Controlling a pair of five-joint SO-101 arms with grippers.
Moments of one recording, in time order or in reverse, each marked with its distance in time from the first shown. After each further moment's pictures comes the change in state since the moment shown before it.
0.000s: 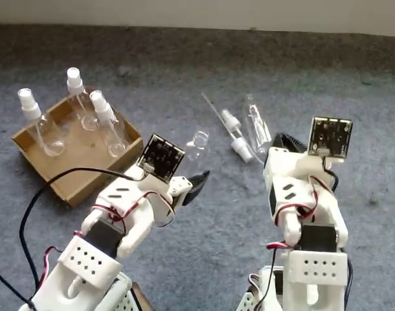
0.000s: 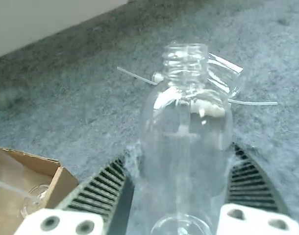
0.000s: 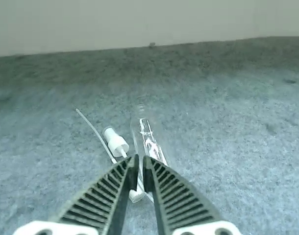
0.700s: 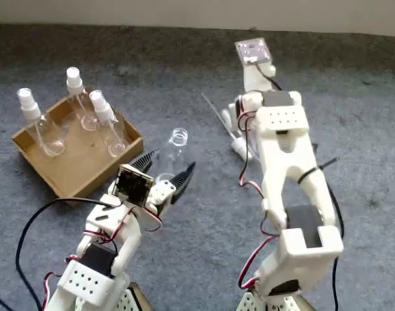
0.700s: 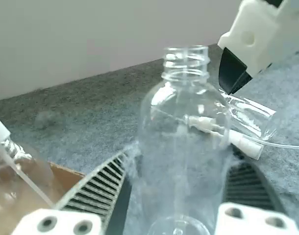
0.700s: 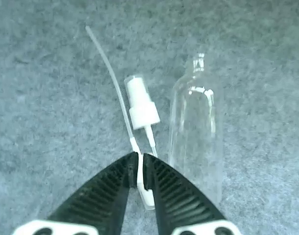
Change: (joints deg) left arm -5.6 -22.2 23.6 -17.3 0.0; right arm -9.1 74.9 -59.5 17.6 11.3
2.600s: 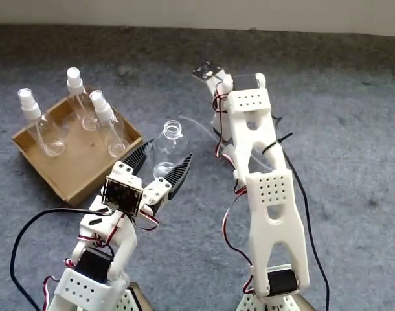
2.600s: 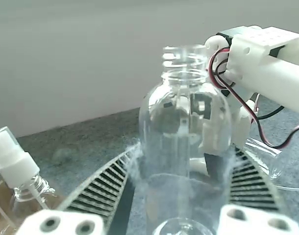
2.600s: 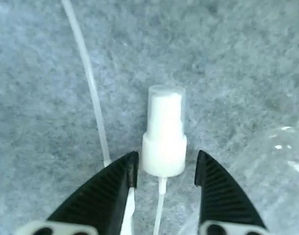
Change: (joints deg) left arm -1.3 -10.4 0.4 1.5 0.0; right arm -3.7 50.8 -63.4 33.8 23.6
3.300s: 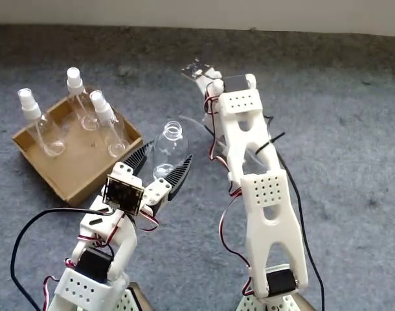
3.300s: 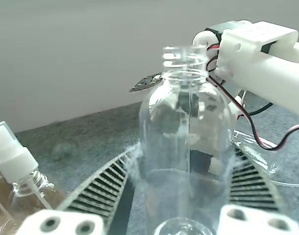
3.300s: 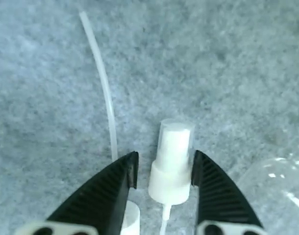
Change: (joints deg) left arm 0.0 0.0 0.0 1.4 0.0; right arm -2.6 0.0 0.0 -4.6 0.1
